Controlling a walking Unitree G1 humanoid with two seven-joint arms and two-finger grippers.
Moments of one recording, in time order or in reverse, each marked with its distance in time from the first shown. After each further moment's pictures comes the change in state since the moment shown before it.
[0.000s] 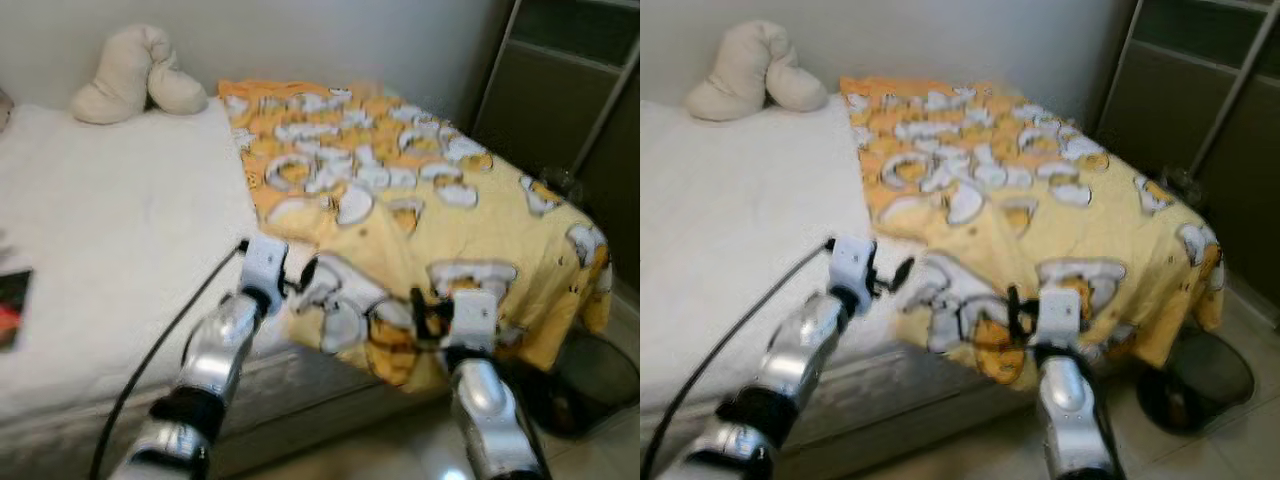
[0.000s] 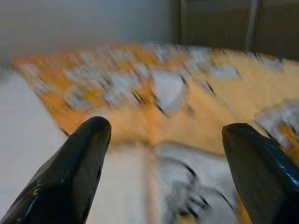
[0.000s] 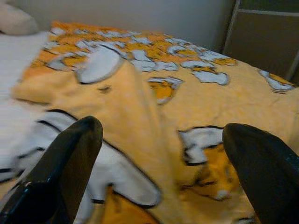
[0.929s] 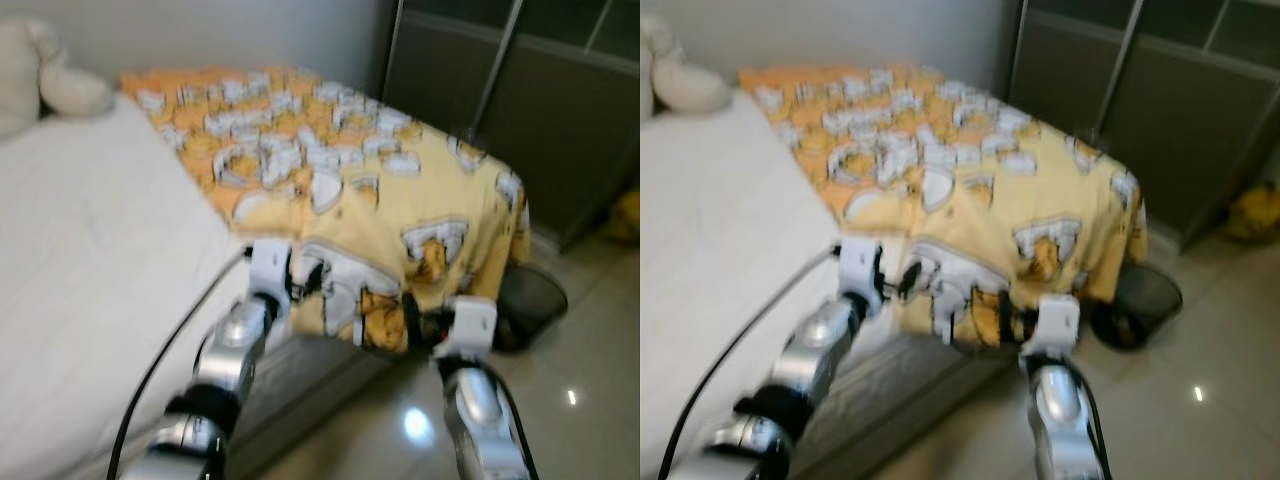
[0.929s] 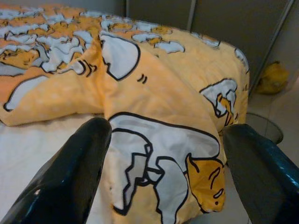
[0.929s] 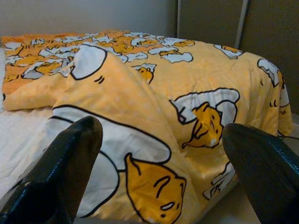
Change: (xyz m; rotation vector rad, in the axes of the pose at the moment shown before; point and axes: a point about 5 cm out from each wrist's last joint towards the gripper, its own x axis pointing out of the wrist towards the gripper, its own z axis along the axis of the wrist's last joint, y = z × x) left arm 0.002 -0.014 -0.025 -0.184 0.118 0.047; right arm -0.008 0.008 0.001 0.125 -0.038 0.033
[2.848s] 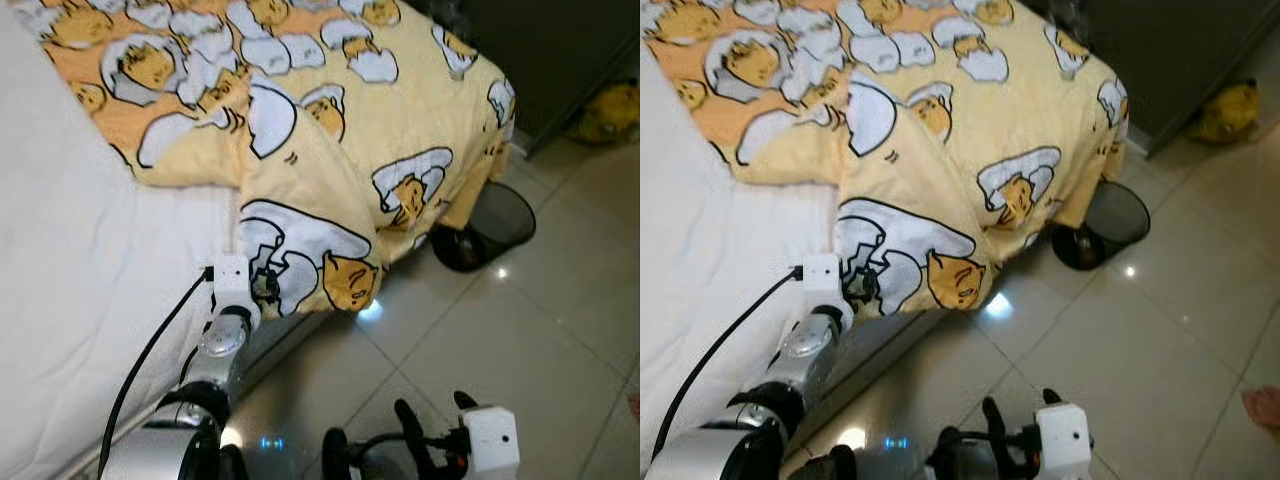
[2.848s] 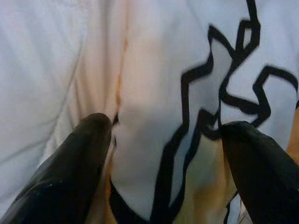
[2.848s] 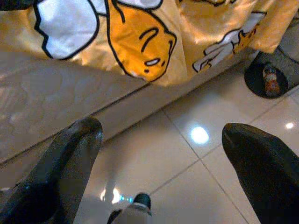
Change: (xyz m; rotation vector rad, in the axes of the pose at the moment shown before) left arm -0.015 0.038 -0.037 -0.083 0.078 0.353; right arm -0.138 0.005 -0.013 -0.075 0.266 0.180
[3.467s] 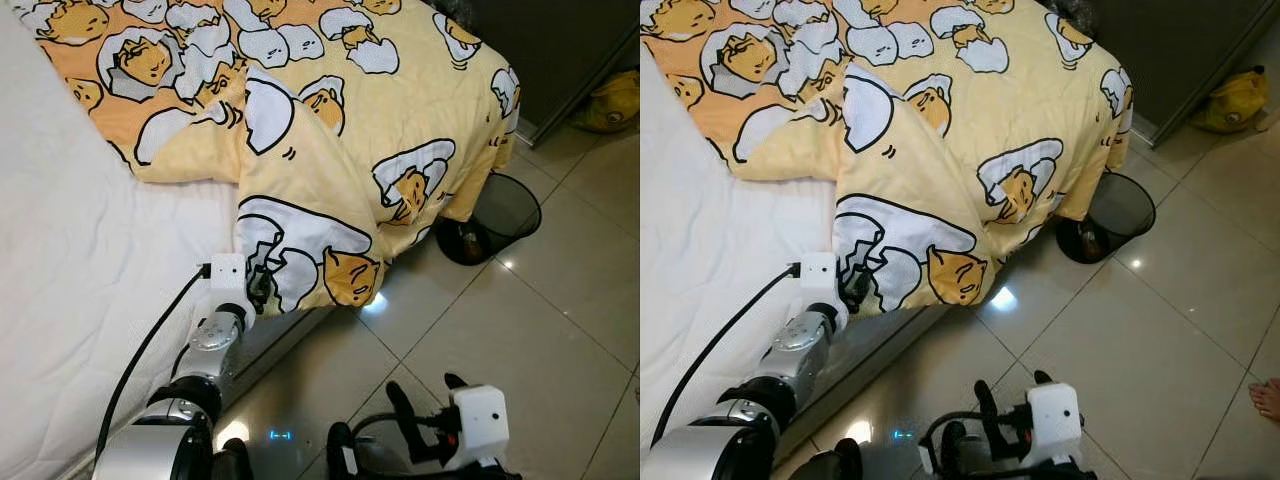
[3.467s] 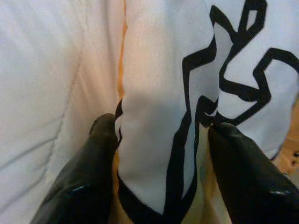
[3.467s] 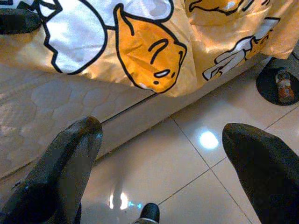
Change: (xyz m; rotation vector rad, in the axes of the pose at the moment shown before) left arm 0.003 0.007 0.000 0.008 0.064 -0.085; right arm 0.017 0.003 0.015 0.004 -0.032 0.027
